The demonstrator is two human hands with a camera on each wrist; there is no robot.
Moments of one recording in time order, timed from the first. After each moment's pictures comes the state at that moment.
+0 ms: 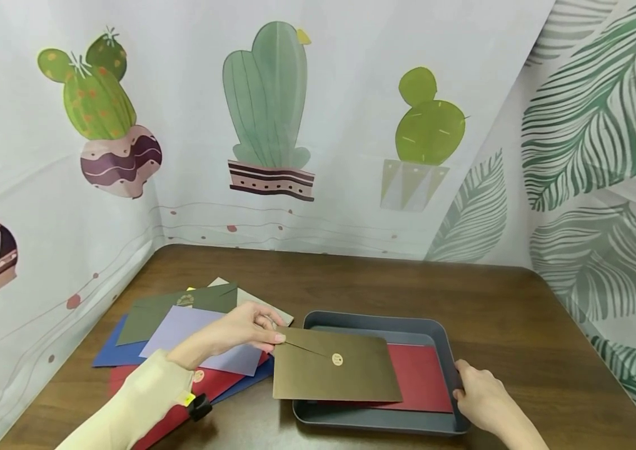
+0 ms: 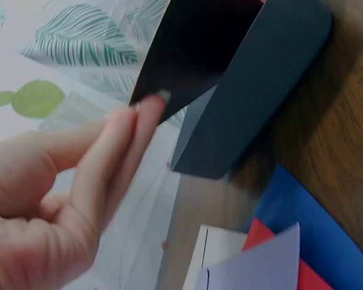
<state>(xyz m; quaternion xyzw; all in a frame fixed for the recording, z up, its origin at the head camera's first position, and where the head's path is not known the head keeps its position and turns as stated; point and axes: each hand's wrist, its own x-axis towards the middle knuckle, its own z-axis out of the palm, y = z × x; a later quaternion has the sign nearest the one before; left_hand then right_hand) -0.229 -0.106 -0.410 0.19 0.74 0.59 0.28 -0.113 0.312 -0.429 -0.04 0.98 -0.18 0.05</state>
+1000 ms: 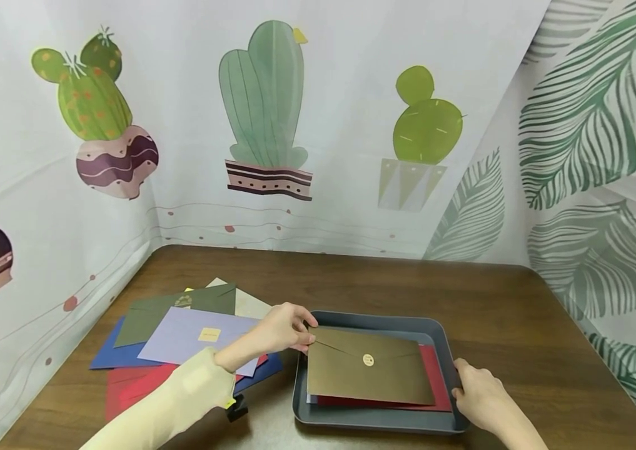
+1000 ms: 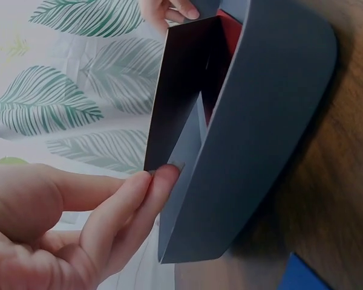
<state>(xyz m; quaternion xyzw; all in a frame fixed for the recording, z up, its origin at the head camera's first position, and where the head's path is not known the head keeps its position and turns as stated) -0.217 -0.036 -0.404 0.19 0.85 0.47 0.17 -0.112 0.312 -0.430 -0.03 0.98 -0.17 0.04</state>
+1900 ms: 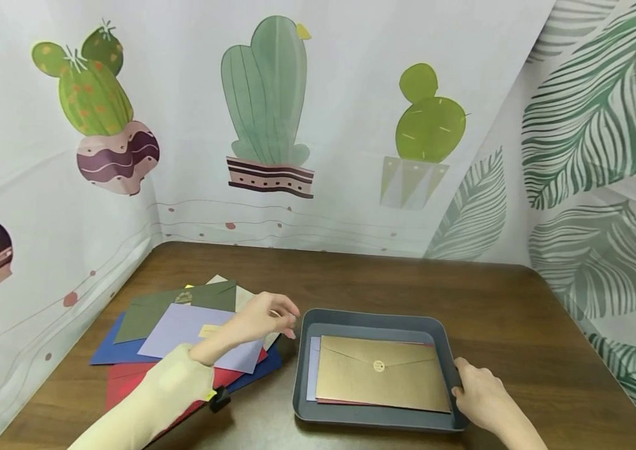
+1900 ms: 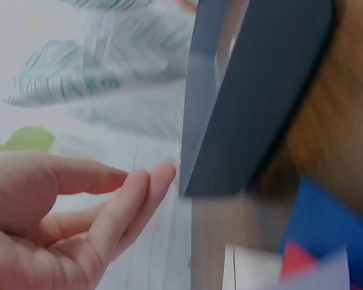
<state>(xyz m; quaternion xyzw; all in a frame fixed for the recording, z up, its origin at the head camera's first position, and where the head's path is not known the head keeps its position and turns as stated) -0.232 -0.076 -0.404 0.24 0.84 0.47 0.14 -0.113 0.311 -0.426 -0.03 0.98 -0.18 0.09</state>
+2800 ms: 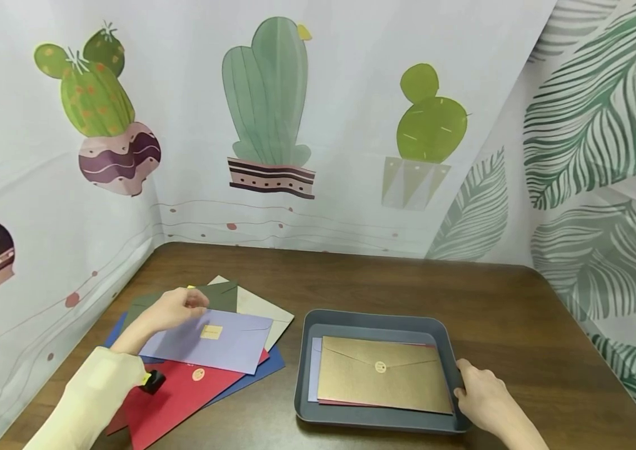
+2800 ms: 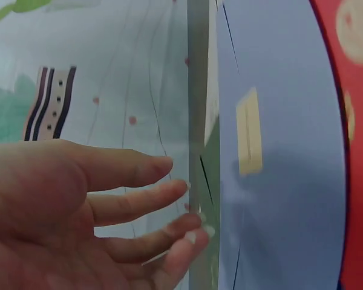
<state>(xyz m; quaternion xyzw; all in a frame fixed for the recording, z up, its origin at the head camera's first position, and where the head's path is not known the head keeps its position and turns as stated) -0.259 -0.225 -0.409 0.14 0.95 0.26 0.06 -0.113 0.312 -0.428 -0.02 0.98 -0.20 0.10</state>
